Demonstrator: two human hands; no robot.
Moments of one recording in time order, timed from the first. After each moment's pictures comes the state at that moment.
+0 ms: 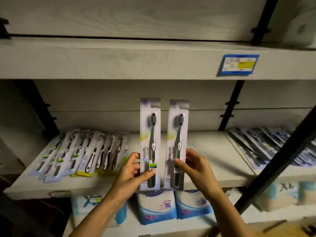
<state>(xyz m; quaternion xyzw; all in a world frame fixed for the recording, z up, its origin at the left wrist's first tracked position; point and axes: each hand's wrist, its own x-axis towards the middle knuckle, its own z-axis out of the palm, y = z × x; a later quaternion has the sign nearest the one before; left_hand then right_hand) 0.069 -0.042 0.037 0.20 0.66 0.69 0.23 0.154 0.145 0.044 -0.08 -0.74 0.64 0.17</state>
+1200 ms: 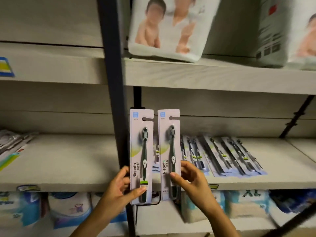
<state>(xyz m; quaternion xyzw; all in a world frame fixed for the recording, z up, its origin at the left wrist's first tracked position) 0.310 0.356 0.042 0.20 0.69 0.66 0.21 0.392 0.562 0.055 -0.06 -0.74 0.65 0.15</state>
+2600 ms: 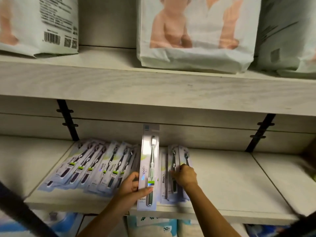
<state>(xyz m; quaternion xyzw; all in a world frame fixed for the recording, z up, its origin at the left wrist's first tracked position) 0.355 0.733 0.008 0.10 0.71 0.64 0.26 0.347 0.945 -0.017 -0.32 -0.90 0.29 -0.03</state>
